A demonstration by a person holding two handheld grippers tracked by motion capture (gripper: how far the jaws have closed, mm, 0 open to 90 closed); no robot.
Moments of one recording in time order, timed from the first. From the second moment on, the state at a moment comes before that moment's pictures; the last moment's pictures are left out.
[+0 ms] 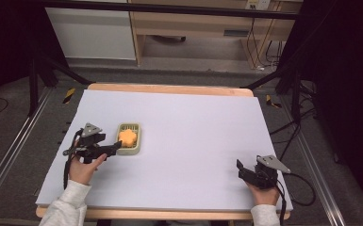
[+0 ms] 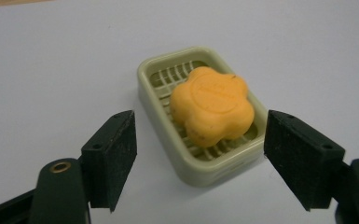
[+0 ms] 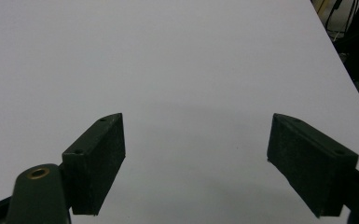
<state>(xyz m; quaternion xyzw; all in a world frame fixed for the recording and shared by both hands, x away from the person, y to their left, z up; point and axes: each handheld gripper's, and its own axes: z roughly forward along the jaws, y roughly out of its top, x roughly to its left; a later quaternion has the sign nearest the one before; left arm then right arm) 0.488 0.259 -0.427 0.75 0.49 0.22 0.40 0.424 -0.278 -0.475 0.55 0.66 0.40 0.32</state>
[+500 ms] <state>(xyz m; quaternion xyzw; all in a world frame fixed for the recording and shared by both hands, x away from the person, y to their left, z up) 0.464 0.299 -0.455 0.74 0.52 0.23 0.37 0.421 -0.283 -0.476 0.55 0.66 0.40 0.31</state>
